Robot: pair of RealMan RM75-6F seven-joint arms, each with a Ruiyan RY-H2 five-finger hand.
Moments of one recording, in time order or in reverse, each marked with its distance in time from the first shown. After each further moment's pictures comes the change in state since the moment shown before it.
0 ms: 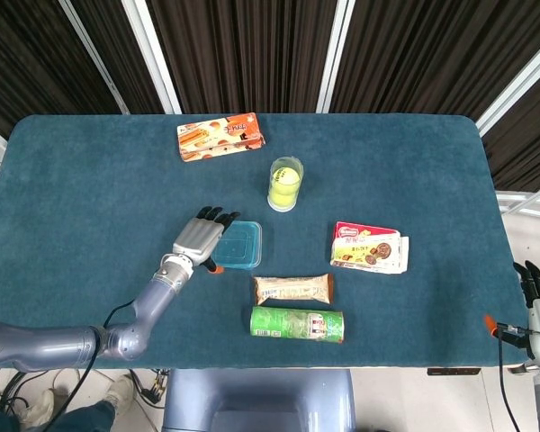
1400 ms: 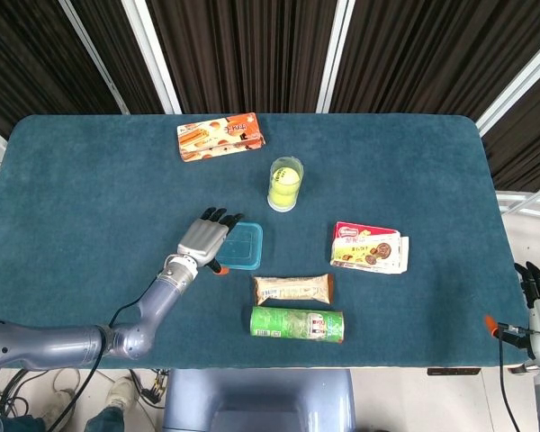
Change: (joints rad) left arm -0.011 -0.030 0.008 0.031 0.003 -0.009 0.023; right arm 0.000 0.003 0.003 -0.010 0.017 -0.006 0.000
